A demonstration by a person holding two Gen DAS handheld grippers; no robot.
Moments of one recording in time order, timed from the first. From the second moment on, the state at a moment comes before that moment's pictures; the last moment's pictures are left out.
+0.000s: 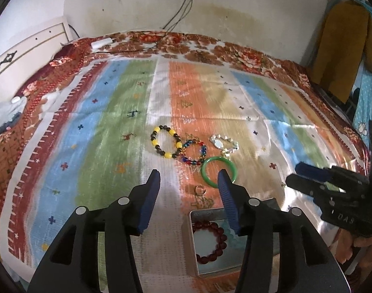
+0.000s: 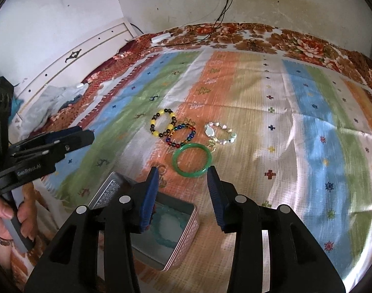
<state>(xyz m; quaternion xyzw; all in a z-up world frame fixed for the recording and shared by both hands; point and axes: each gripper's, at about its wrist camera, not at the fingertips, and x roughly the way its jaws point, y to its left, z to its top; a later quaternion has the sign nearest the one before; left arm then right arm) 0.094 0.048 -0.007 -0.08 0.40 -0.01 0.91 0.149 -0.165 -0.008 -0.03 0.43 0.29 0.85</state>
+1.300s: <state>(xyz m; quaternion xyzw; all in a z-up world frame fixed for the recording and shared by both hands) 0.172 0.030 -0.068 -0.08 0.57 -0.11 0.81 0.245 -0.151 -0.072 0.01 0.57 0.28 0.77</state>
